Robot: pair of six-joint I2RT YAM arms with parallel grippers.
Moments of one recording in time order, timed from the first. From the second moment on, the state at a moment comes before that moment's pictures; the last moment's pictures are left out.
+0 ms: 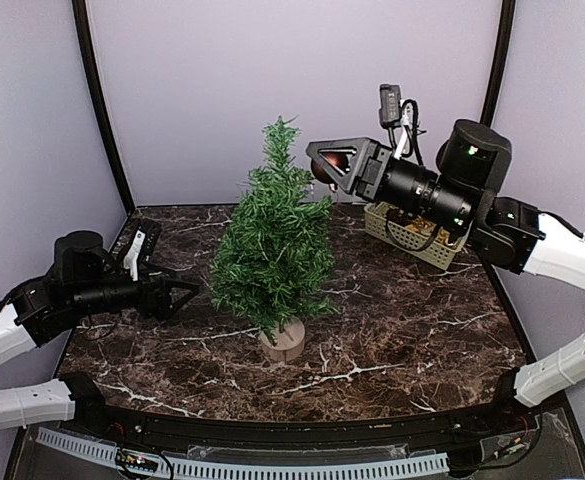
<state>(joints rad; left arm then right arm) -0.63 0.69 0.62 -0.34 0.21 -0.21 1.03 1.24 1.26 0.11 -0.05 0.52</state>
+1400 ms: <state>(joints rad) -0.63 0.70 0.62 -0.34 0.22 -0.20 1.04 1.29 1.22 0.21 -0.04 0.60</state>
